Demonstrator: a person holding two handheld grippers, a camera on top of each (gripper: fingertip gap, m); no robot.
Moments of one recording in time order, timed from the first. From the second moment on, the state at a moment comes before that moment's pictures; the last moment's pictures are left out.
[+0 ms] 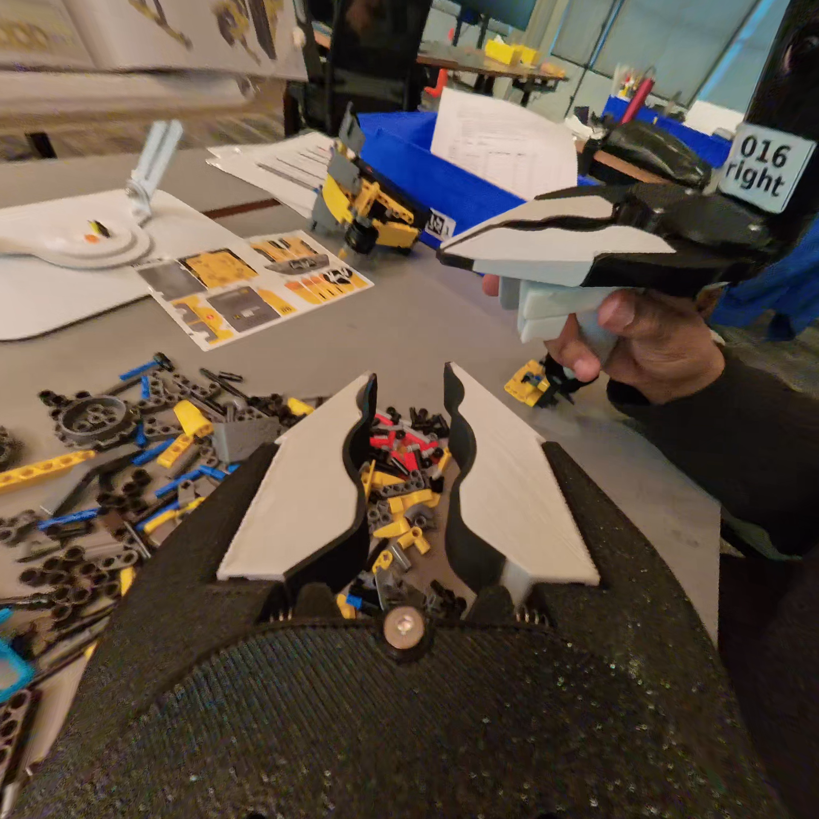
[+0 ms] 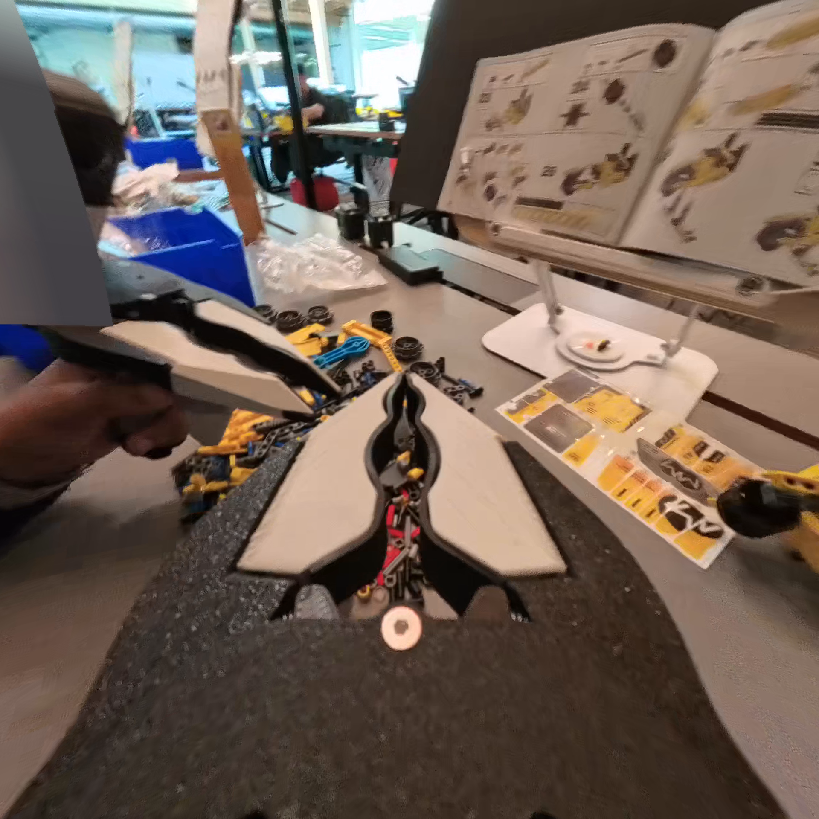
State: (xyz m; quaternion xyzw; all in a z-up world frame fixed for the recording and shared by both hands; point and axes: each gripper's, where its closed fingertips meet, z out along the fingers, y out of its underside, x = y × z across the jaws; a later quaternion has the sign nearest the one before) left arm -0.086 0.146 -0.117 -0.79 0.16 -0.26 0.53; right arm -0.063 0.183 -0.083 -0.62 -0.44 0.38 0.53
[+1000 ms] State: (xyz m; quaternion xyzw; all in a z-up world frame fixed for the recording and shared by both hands) left arm -0.075 0.138 -0.126 -0.79 0.18 -0.25 0.53; right arm -0.076 0.134 -0.092 -0.56 -0.46 0.49 0.48
